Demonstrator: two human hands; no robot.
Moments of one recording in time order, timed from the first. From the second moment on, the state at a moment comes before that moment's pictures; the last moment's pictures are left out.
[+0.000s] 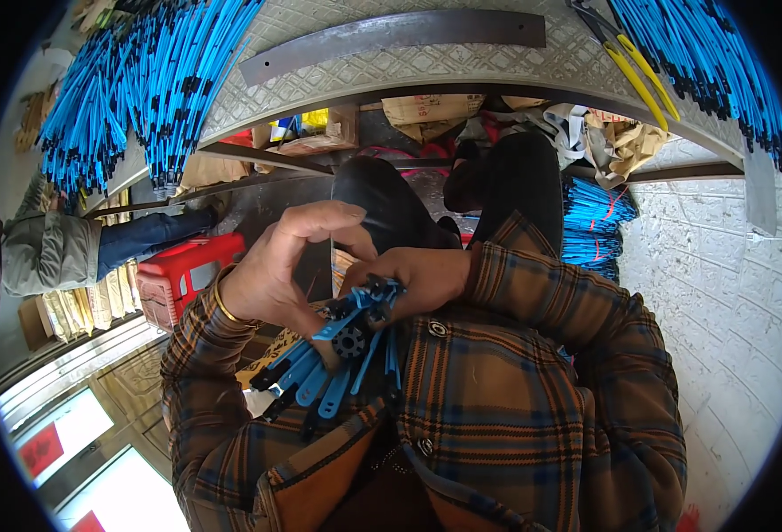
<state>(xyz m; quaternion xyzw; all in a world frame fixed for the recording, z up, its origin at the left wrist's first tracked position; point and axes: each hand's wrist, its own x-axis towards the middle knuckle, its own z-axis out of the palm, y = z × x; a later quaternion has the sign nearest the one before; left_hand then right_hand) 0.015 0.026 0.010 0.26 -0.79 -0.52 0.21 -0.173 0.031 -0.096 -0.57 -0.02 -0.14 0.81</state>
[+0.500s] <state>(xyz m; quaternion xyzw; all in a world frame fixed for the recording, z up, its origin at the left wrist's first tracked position) 0.040 0.039 0.027 0.48 -0.45 -0.38 0.65 -0.179 0.022 -0.086 -0.46 0.15 -0.34 0.81</state>
